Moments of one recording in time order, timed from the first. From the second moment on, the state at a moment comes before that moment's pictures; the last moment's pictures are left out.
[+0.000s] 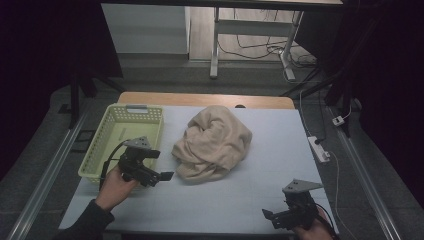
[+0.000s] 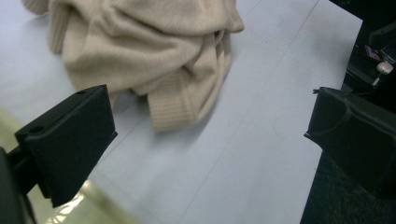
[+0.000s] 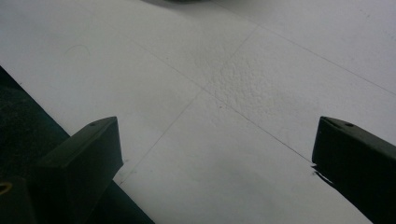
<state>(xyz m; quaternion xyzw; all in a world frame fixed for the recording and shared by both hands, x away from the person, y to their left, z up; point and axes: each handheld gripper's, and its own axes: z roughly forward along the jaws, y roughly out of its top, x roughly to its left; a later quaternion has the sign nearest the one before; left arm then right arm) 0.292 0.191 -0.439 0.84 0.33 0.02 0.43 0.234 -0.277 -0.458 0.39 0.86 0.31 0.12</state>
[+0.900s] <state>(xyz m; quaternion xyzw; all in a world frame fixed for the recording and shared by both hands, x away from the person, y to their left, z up) 0.224 0.279 -0.461 0.78 0.42 0.05 0.45 0.234 -0.276 -0.458 0.39 0.86 0.31 0.12</state>
